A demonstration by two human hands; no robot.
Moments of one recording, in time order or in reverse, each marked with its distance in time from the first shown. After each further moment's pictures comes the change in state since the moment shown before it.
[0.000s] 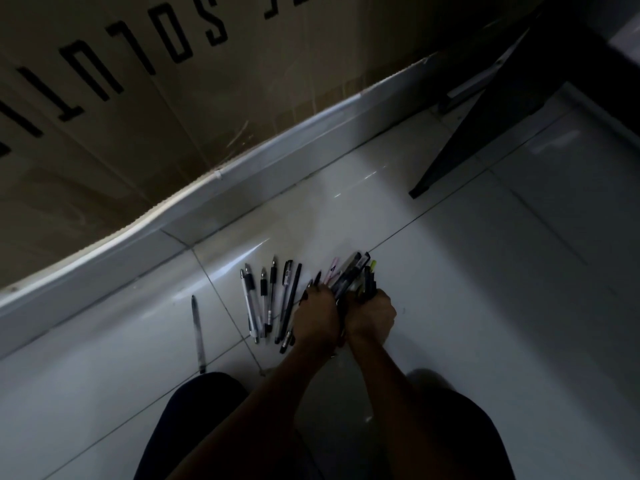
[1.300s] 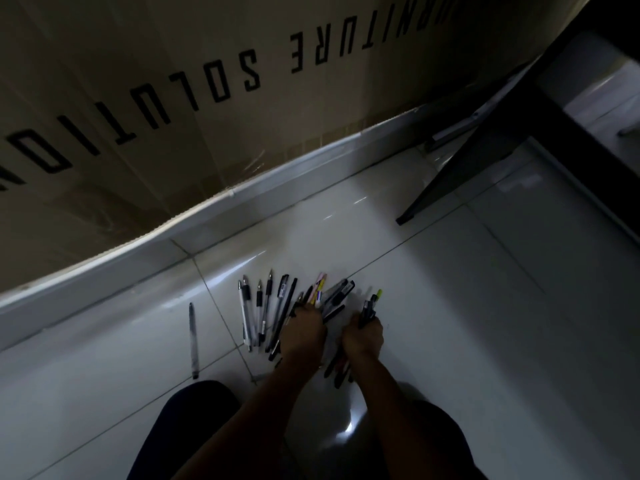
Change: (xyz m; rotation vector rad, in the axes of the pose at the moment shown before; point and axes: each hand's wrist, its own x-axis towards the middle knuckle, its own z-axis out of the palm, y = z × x) left_hand -0.011 -0.009 -0.008 0.086 -0.011 0.000; right_hand -0.009 0.006 -0.020 0.069 -0.138 0.128
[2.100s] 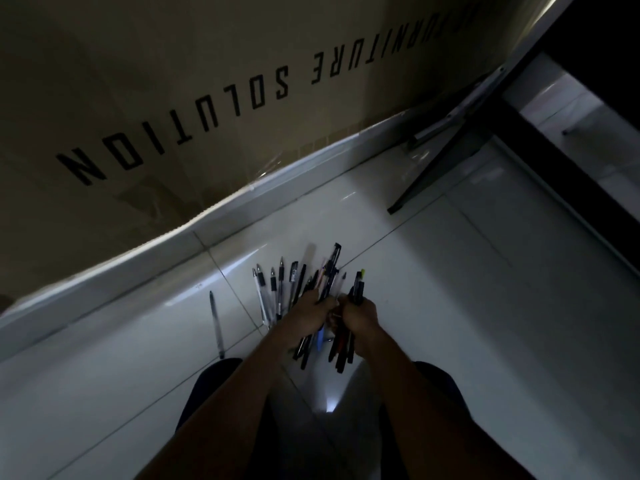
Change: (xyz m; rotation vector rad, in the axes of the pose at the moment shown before) left_hand -0.028 -0.038 -0.054 -1.050 -0.463 0.115; right_hand -0.072 -0.025 -0.012 0.296 -0.235 0.072
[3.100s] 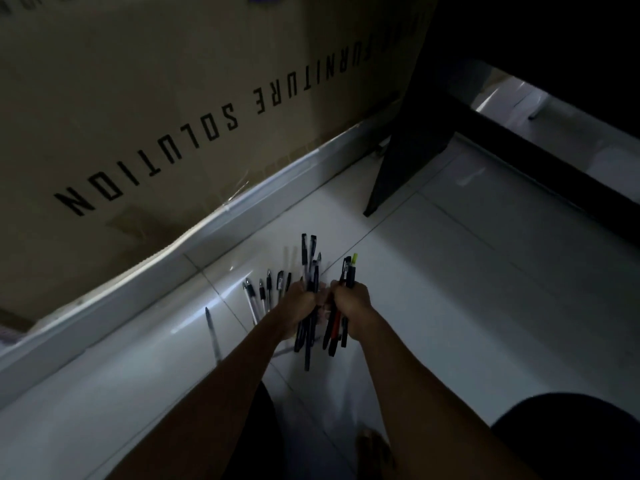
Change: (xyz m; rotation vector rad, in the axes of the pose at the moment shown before) left_hand -0.039 0.048 0.027 -0.086 0.049 -0.036; right_hand -0.031 -0.021 -0.037 0.027 -0.101 -0.106
